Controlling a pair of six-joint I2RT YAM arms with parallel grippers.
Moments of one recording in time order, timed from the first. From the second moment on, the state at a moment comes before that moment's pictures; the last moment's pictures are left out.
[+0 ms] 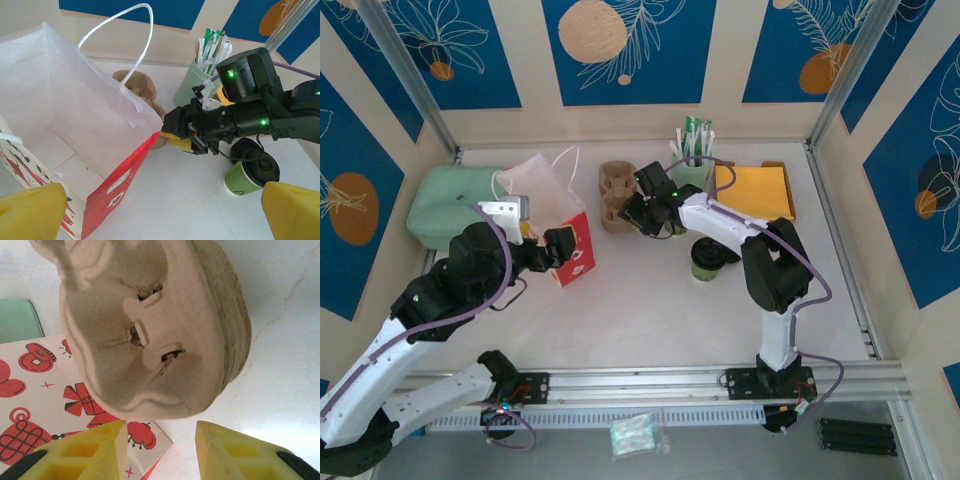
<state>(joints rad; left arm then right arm) -0.77 0.77 1.14 -0.78 -0.30 -0.49 0.63 1.92 1.49 -0.50 -0.19 1.10</state>
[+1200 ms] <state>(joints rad) -0.77 0.77 1.14 -0.78 -0.30 -0.49 0.60 1.97 1.52 -0.55 -0.17 1.08</state>
